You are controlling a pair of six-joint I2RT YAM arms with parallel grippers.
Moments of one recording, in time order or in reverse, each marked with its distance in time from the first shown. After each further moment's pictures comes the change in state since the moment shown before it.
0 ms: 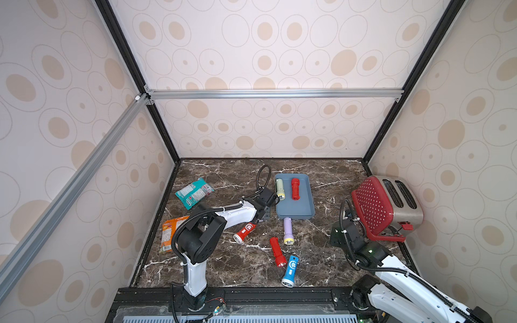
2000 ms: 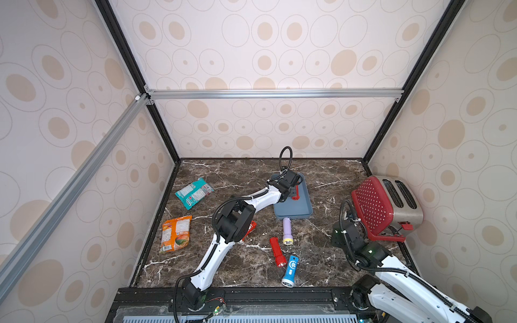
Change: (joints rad) left arm -0.029 0.523 0.764 0.036 0.048 -0.062; right arm 0.000 0.006 -0.002 -0.016 0.034 0.018
